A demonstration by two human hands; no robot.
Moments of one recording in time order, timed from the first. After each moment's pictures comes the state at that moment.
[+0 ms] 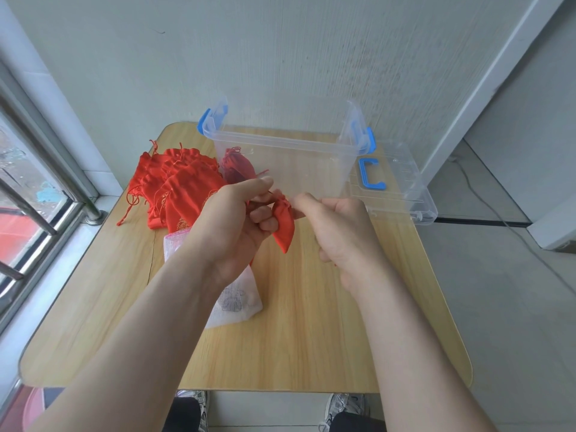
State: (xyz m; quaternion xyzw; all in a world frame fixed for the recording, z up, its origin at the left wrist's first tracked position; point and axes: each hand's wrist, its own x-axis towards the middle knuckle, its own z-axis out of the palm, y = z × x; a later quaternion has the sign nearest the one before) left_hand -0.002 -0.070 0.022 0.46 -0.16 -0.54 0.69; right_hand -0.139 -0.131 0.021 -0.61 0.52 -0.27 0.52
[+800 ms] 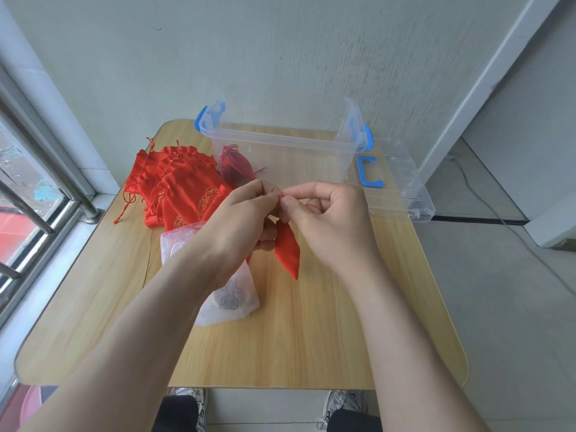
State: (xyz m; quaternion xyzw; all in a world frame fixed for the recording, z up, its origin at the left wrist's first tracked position) left_hand -0.003 -0.067 0.012 0.59 -0.32 -0.49 0.56; right_hand -0.135 -0.135 0.007 -0.71 0.40 -0.37 0.45
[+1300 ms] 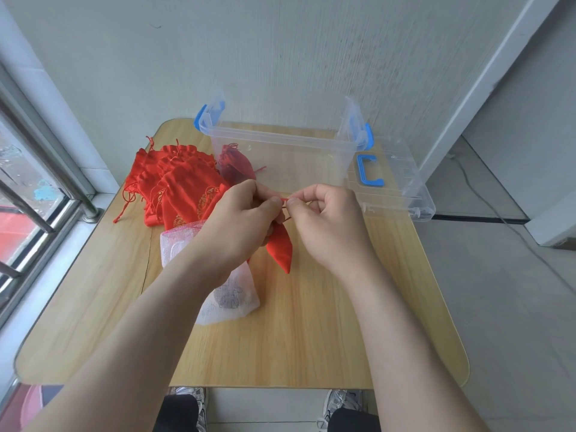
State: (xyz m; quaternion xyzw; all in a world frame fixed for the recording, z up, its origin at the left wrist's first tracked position) left_hand 0.003 -0.068 0.002 0.67 -0.38 -0.38 0.52; right_hand -0.133 -0.139 0.001 -0.70 0.45 -0.33 0.44
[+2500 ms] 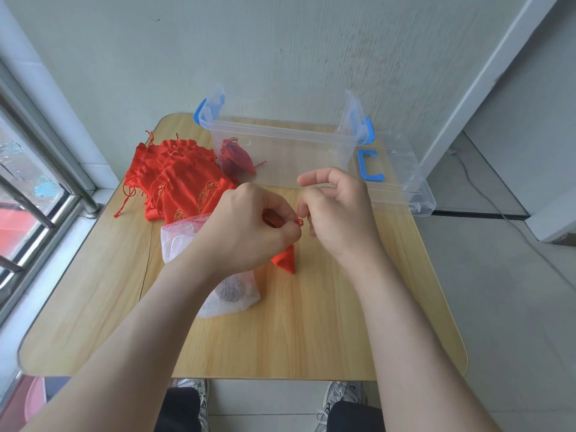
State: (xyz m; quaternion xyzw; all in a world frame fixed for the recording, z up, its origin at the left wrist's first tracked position) left_hand -0.006 -0.056 0.014 0.71 -0.58 -0.20 0.34; right_hand -0.138 -0.136 0.012 -0.66 0.44 -0.36 0.49
